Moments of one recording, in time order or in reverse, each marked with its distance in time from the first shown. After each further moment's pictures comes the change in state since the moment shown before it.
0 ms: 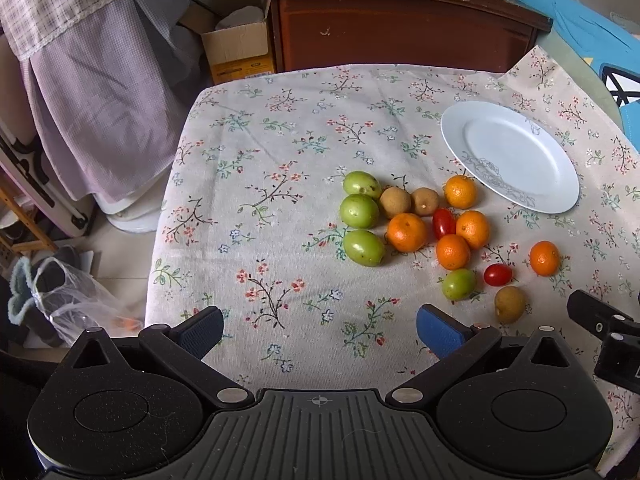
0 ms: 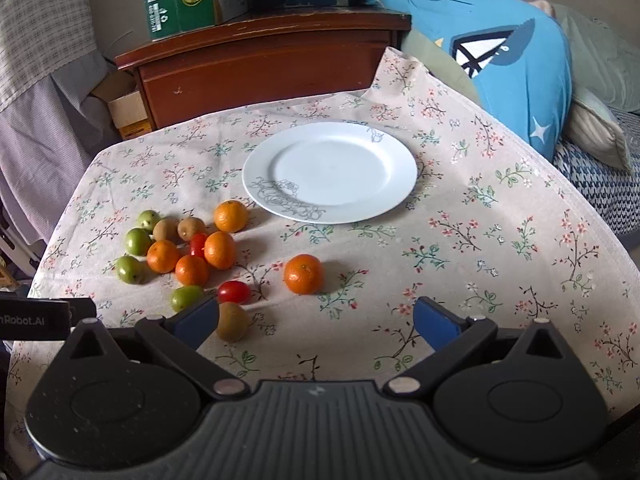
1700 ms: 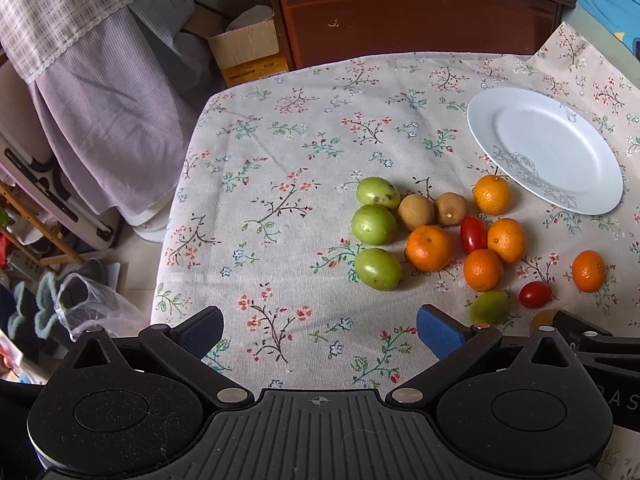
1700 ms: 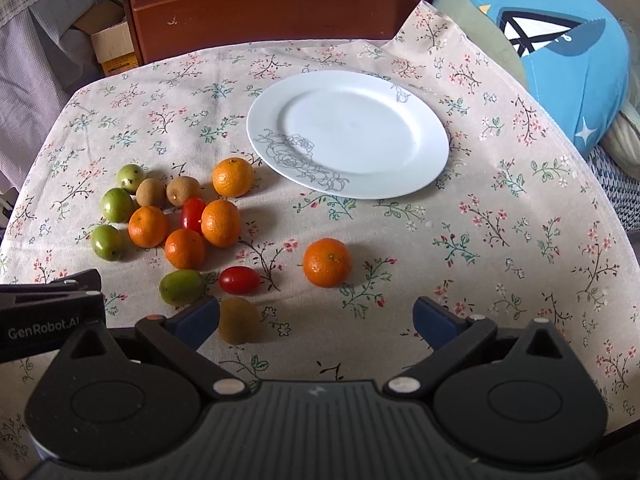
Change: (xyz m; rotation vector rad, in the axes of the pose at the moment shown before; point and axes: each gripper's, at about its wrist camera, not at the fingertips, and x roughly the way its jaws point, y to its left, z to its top) left arm 0.032 -0.023 0.016 0.044 0.011 0.133; right arm 0.048 0.025 0.024 -0.057 0.195 -0.079
